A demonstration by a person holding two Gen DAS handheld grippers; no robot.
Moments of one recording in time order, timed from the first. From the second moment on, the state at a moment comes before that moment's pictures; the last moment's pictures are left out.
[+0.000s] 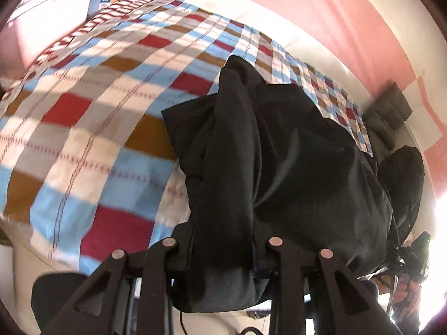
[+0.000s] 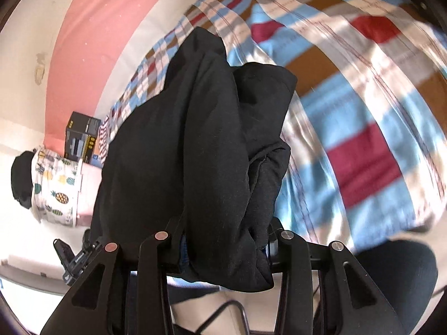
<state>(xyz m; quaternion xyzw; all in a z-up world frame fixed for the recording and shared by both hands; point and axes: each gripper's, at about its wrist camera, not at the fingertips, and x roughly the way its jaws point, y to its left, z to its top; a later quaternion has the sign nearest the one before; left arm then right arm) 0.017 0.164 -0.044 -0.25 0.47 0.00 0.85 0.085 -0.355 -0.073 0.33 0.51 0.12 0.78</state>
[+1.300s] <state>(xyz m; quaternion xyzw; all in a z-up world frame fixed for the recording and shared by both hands) 0.222 0.180 -0.036 -0.18 0.43 0.01 0.89 0.274 -0.352 -0.043 0.20 0.45 0.12 0.86</state>
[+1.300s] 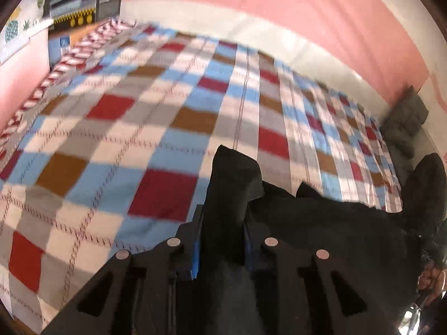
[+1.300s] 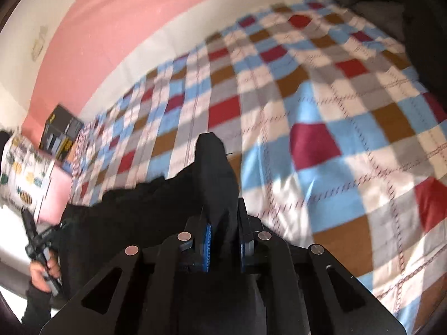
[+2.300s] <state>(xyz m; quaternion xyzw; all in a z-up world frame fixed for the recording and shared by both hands) 0.157 0.127 0.018 -0.15 0.38 0.01 0.91 0.173 -0.291 0.000 0.11 0.40 0.11 0.91</state>
